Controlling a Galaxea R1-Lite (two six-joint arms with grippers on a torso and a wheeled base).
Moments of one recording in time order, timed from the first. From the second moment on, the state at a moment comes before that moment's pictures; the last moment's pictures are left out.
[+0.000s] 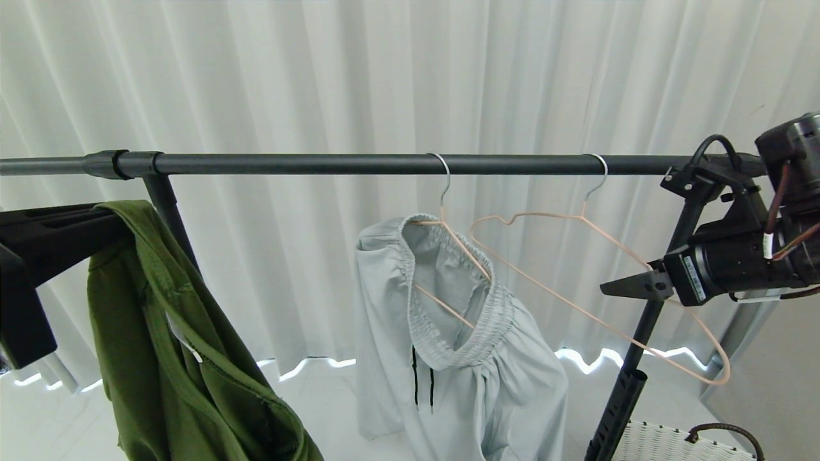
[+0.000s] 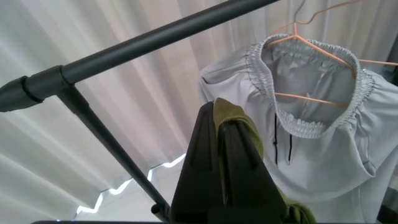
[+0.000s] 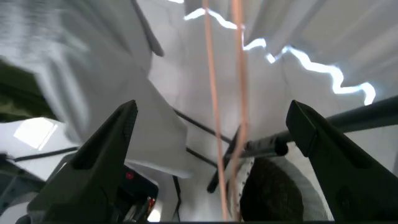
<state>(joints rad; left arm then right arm) -0.73 0.99 -0.96 0.14 0.38 0.22 0.33 1.52 -1.21 0.40 0.24 -0.07</state>
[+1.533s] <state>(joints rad) -0.73 0.97 -0.96 0.14 0.38 0.22 0.32 1.53 -1.17 0.35 0.20 -0.03</state>
